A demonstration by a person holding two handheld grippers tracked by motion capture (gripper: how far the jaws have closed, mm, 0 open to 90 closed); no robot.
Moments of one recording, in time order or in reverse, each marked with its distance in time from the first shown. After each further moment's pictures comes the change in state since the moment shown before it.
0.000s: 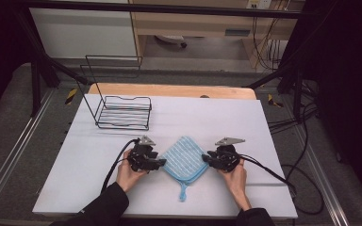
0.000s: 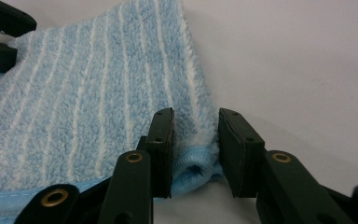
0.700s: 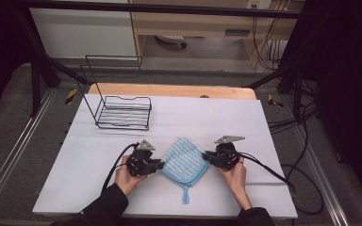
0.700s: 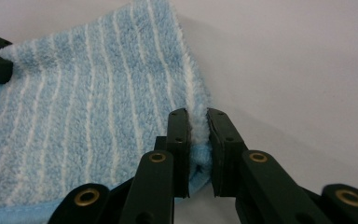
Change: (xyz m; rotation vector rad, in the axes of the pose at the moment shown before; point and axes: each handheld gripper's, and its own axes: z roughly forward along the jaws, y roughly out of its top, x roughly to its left) left arm -0.018 -0.010 -0.022 -0.011 -0.041 -0.009; right arm 0.003 0.009 -0.003 0.006 0.041 -0.007
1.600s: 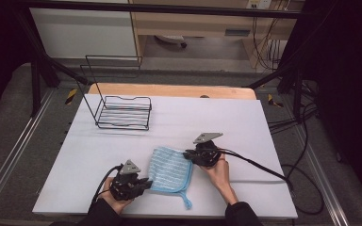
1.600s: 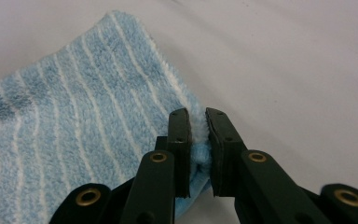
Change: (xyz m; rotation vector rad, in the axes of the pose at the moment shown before) left arm -0.030 -0.055 -0.041 -0.020 0.068 -0.048; right arm 0.041 0.029 0.031 0.008 0.105 -0.178
